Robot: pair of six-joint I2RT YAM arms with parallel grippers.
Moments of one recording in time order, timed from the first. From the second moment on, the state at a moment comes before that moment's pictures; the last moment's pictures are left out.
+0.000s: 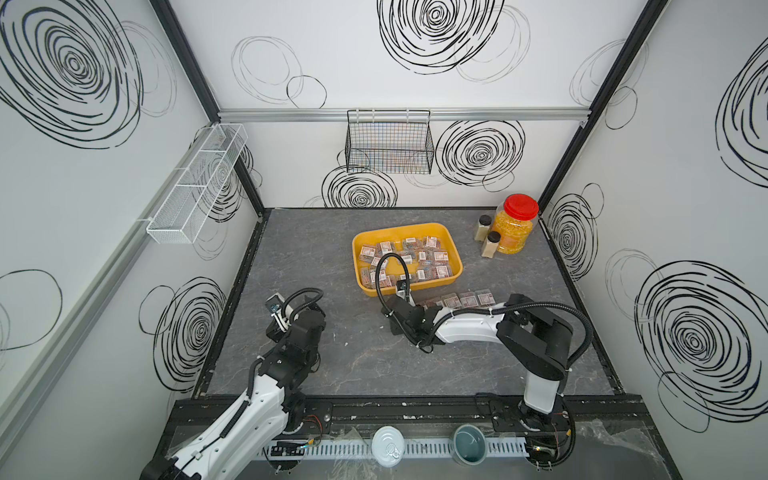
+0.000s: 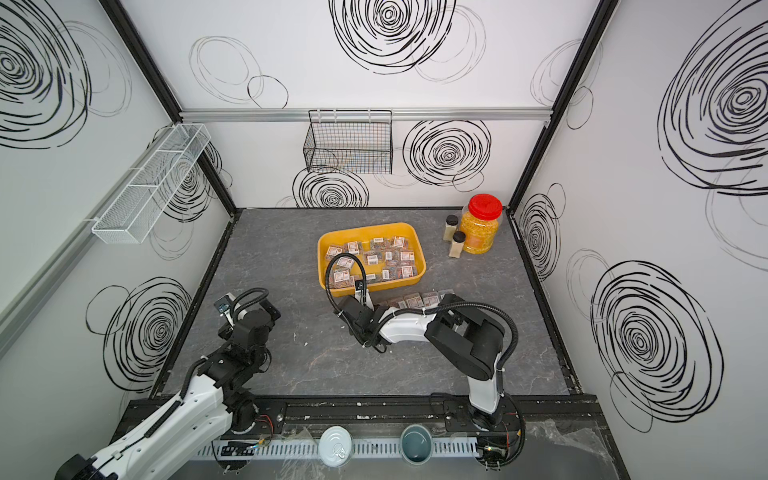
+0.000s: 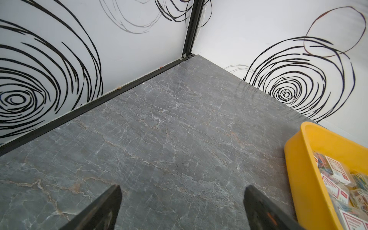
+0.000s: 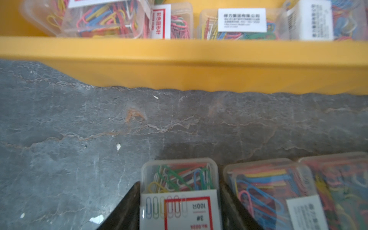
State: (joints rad) left arm -0.41 0.65 0.22 -0.13 -0.84 -0.74; right arm 1.06 1.85 0.99 -0.14 0.43 0.68
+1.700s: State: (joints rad) left arm -0.43 0.66 0.22 -0.13 -0.86 -0.74; right arm 1.11 1.85 1.02 -0.25 0.63 0.64
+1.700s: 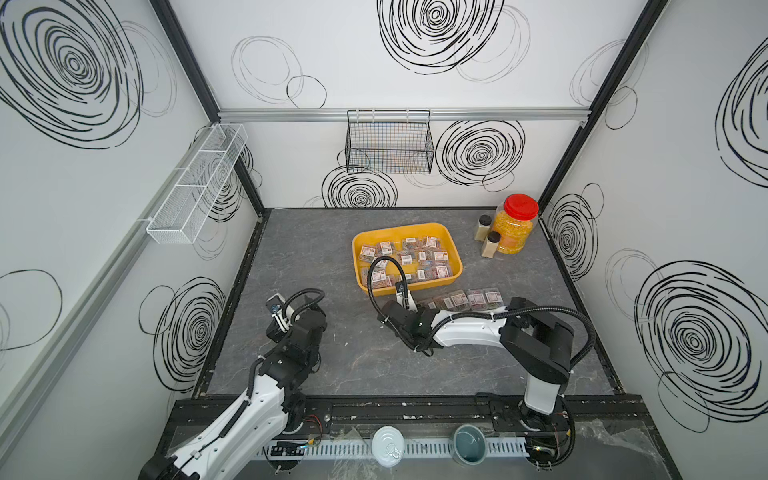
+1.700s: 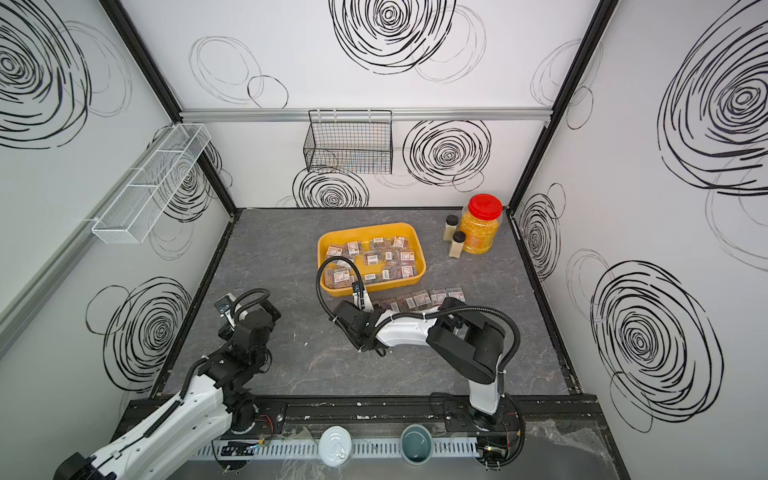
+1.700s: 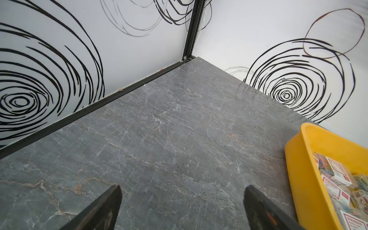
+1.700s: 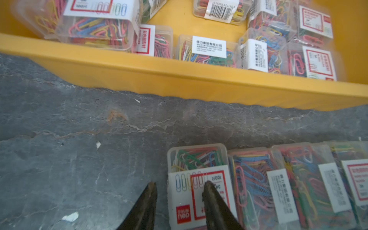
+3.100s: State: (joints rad) left arm -0.54 0.72 0.24 -0.13 -0.94 -0.74; right arm 0.80 2.02 1.43 -0.26 0.14 0.47
